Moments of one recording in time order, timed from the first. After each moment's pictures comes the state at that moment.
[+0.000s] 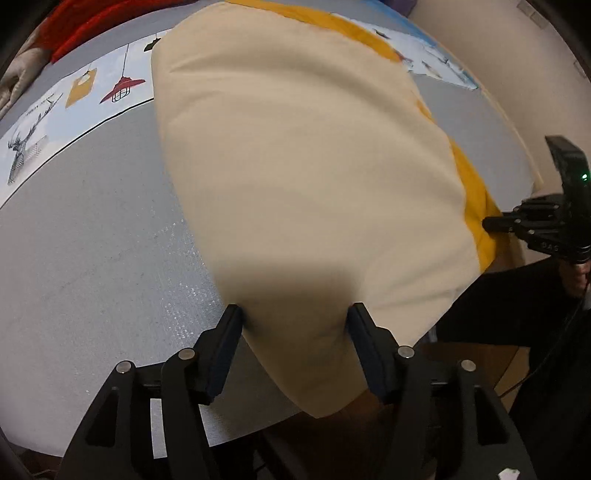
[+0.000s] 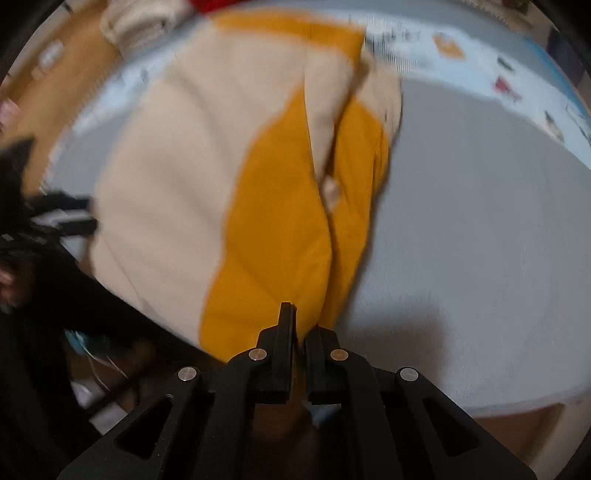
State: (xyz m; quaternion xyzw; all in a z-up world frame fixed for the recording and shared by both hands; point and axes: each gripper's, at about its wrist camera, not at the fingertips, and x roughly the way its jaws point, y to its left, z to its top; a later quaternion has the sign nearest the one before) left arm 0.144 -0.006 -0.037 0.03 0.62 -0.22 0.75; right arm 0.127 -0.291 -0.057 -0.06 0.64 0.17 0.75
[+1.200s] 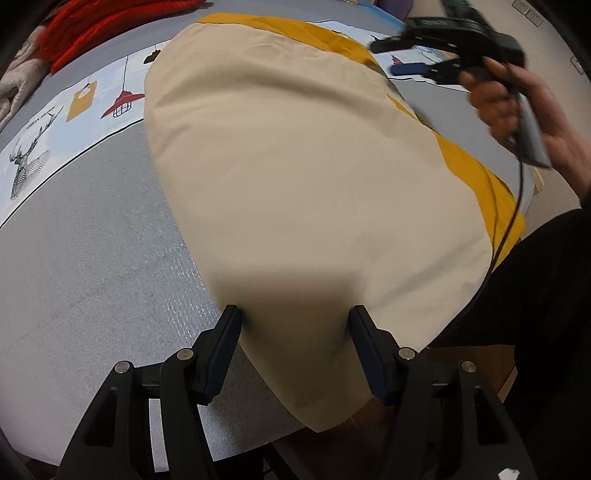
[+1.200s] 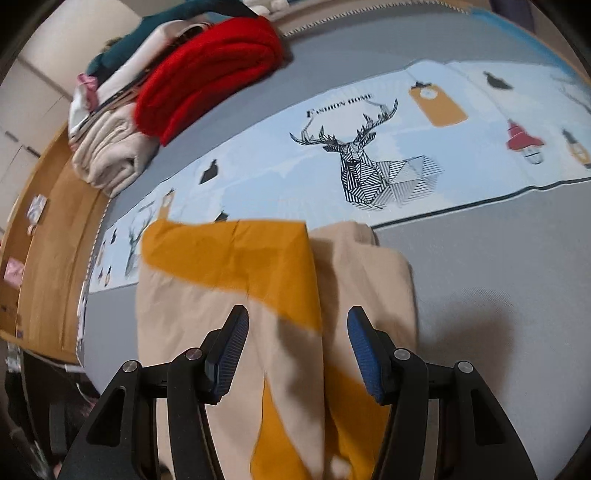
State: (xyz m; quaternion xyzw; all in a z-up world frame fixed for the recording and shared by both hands) left arm 0.153 -0.008 -0.032 0.04 0.61 -0.23 0.76; right arm 0.342 -0.296 -0.042 0.19 0.54 0.14 0.81
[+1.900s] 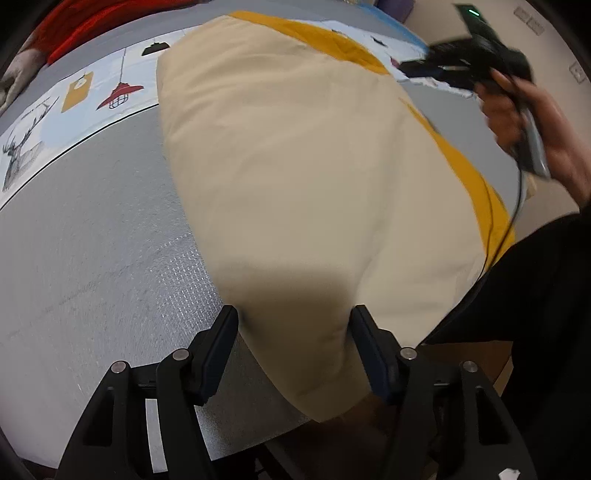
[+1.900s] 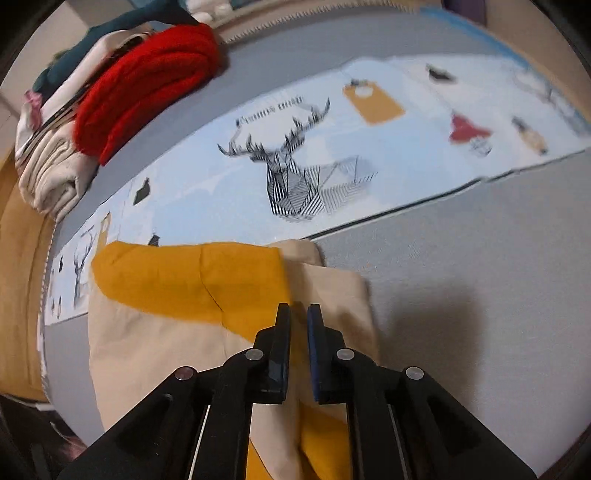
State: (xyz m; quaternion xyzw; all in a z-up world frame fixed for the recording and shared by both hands) left arm 0.156 0.005 -0.033 0.01 0.61 -0.24 0.75; right arm 0.326 -0.308 -0.032 0.14 0.54 0.04 0.83
